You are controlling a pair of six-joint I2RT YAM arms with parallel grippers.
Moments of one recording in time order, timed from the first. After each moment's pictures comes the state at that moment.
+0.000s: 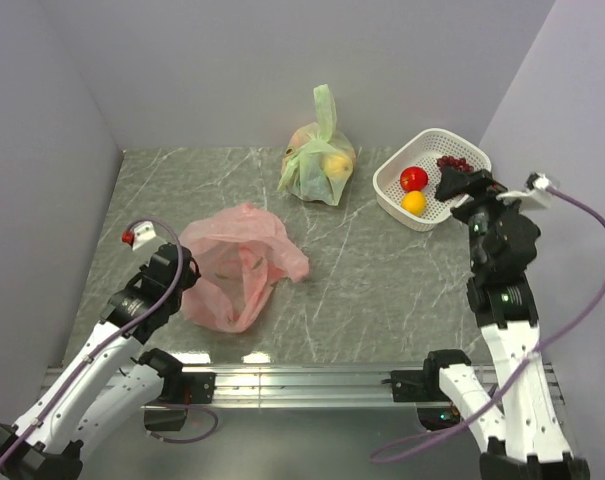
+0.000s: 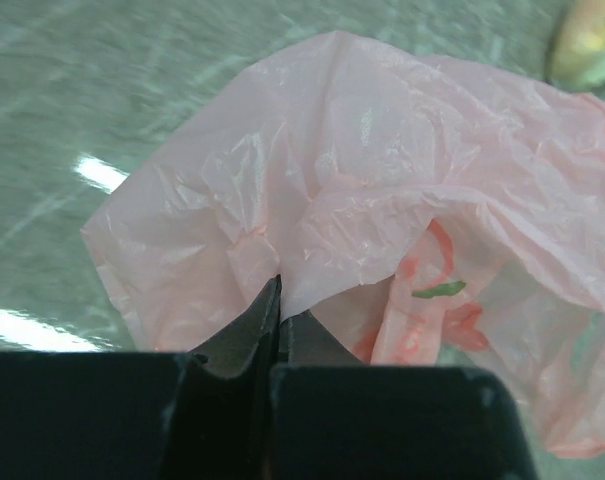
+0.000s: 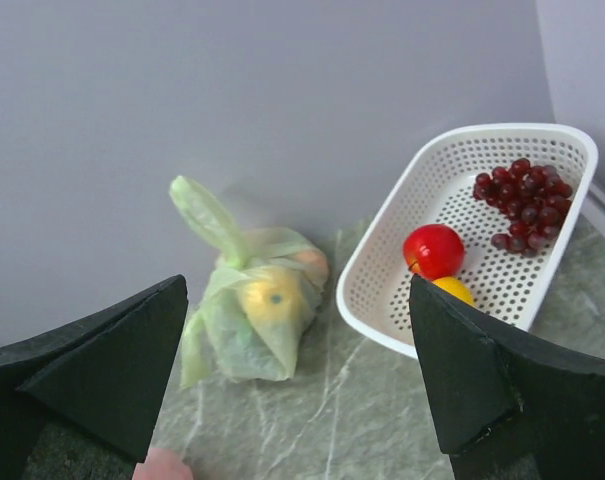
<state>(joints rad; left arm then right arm) -0.49 0.68 0.67 -0.66 -0.56 -0.85 0.05 0.76 0.95 -0.11 0.21 0.53</state>
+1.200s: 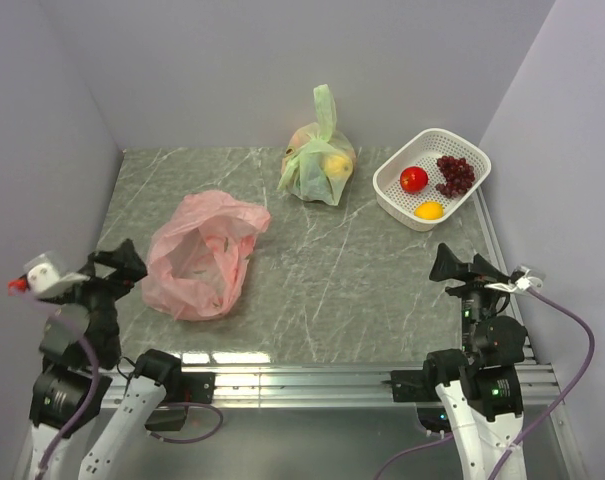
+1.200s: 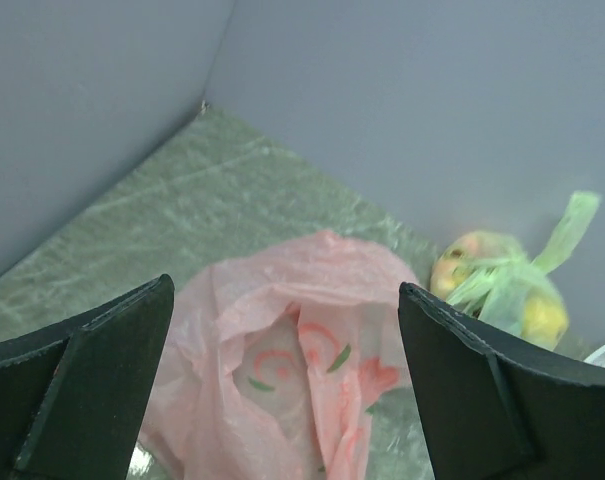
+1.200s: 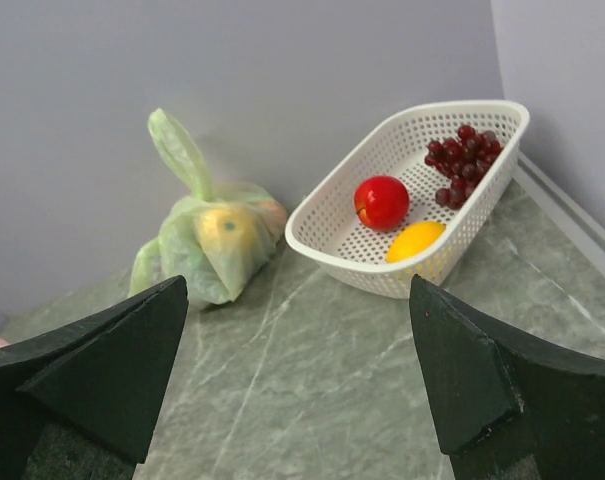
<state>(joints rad) -0.32 0.27 0.89 -0.63 -0.67 -0.48 0.12 0.01 0.48 -0.28 0.25 0.38</state>
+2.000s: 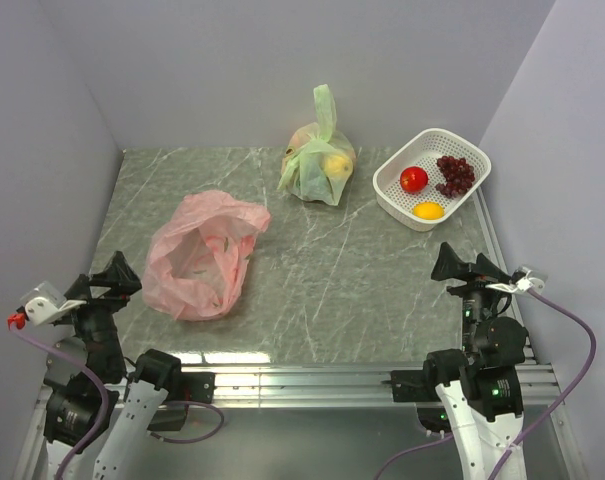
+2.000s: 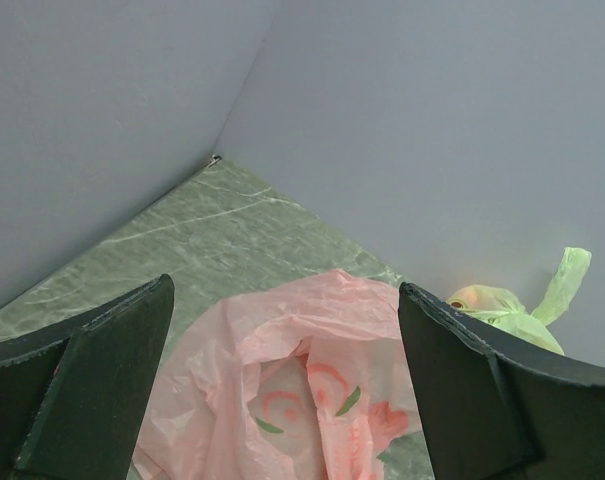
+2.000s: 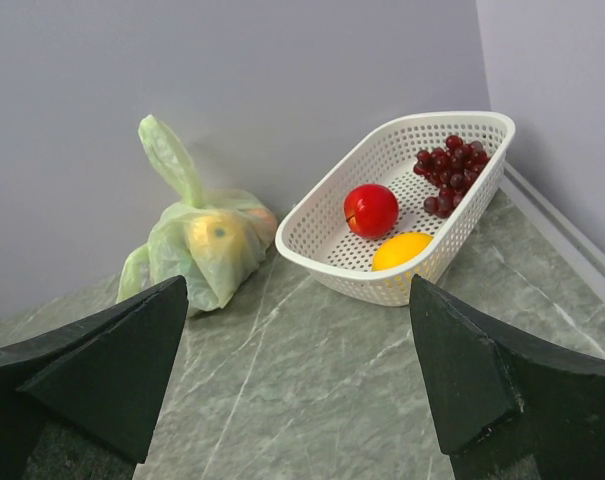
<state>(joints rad) -0.32 0.00 0.71 -0.50 -0.74 -0.39 0.12 0.01 0.47 -0.27 0.27 0.35</state>
